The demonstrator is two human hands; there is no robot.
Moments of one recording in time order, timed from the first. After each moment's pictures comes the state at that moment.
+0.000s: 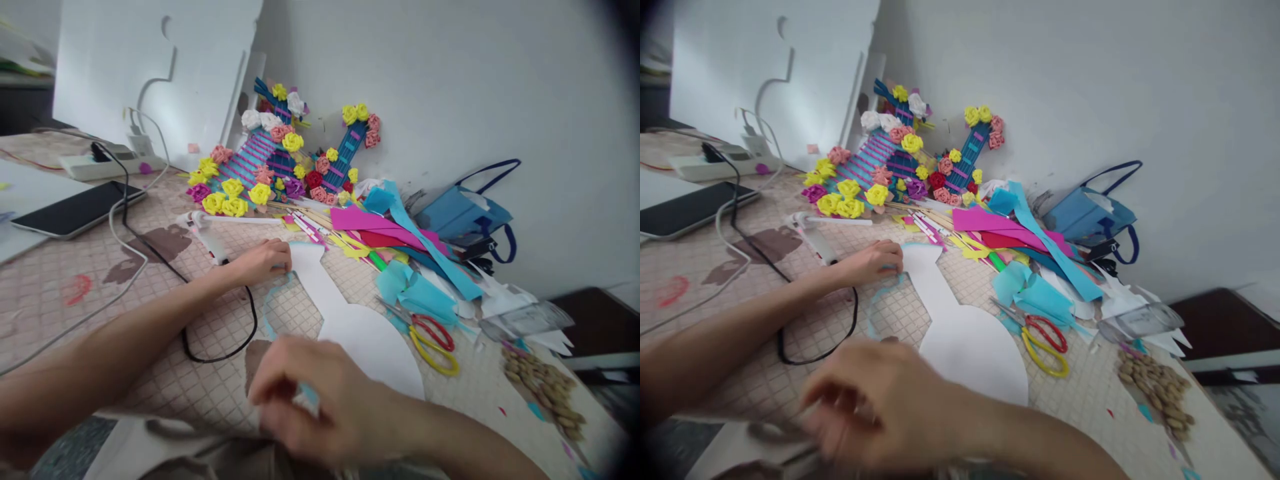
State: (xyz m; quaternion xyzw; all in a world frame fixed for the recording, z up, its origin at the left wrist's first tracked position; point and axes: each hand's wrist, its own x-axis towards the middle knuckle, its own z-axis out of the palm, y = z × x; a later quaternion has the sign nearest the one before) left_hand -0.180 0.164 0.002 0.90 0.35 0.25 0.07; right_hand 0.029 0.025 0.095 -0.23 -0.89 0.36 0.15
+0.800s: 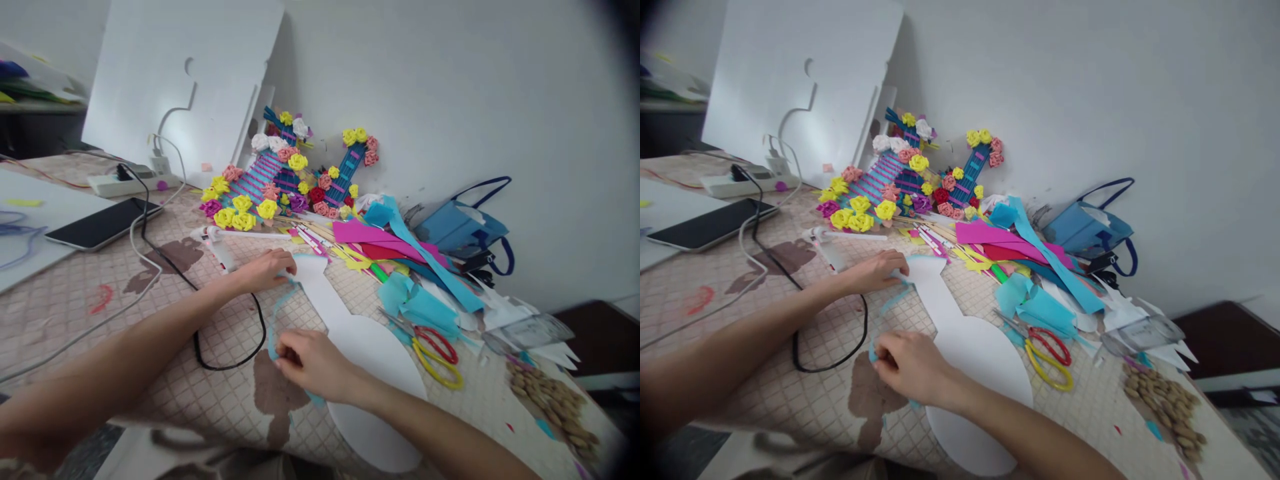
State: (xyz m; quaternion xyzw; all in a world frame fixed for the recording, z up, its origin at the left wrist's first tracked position) left_hand -0.189 0.163 0.005 0.89 0.37 0.25 0.07; right_hand 0.017 0.057 0.024 -0.31 -0.90 0.29 0.09
